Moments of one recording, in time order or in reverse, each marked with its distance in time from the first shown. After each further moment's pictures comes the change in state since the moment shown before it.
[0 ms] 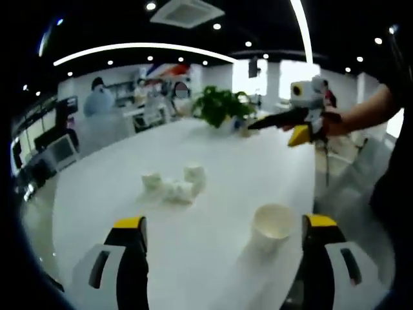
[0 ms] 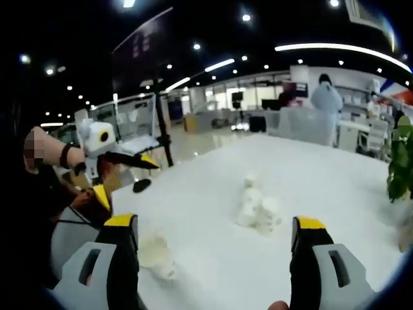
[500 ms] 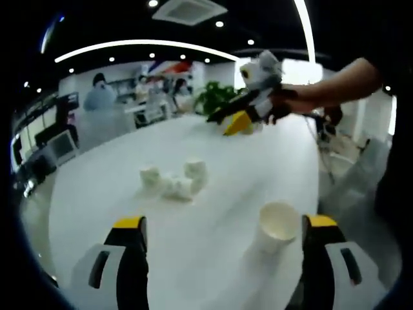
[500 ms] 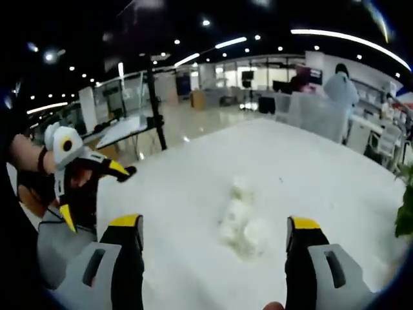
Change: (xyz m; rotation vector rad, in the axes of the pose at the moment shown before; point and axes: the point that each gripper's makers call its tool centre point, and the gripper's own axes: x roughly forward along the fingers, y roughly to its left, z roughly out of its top) left arm 0.016 0.000 -0.010 -0.027 0.013 0.005; right arm 0.082 -0.061 0.019 -0.040 0.182 0.040
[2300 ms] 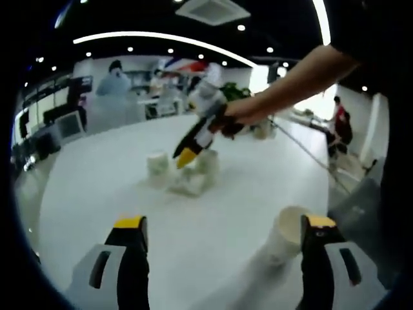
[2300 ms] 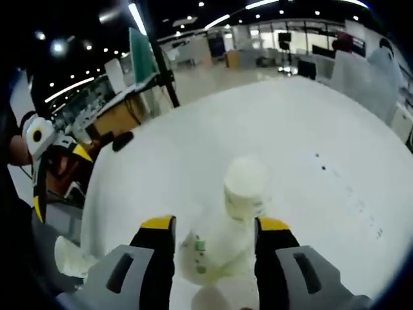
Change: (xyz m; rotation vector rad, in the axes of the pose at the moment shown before) left arm 0.014 0.022 -0.015 -0.124 -0.038 0.038; right arm 0.133 -0.015 -0.037 -0.075 0.277 0.283
